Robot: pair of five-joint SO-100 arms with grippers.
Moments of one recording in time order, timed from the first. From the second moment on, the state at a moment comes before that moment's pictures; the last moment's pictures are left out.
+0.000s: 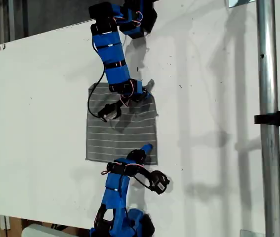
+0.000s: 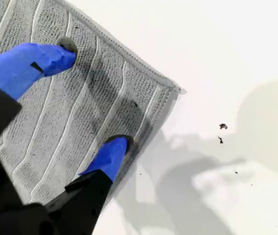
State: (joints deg) arm 0 -1.9 75.6 96.2 67.2 -70.1; arm 1 -0.4 73.2 100.2 68.4 49.3
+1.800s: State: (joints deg) arm 0 -20.7 94.1 92.0 82.4 -54.4; arm 1 19.5 89.6 91.2 80.5 35.8
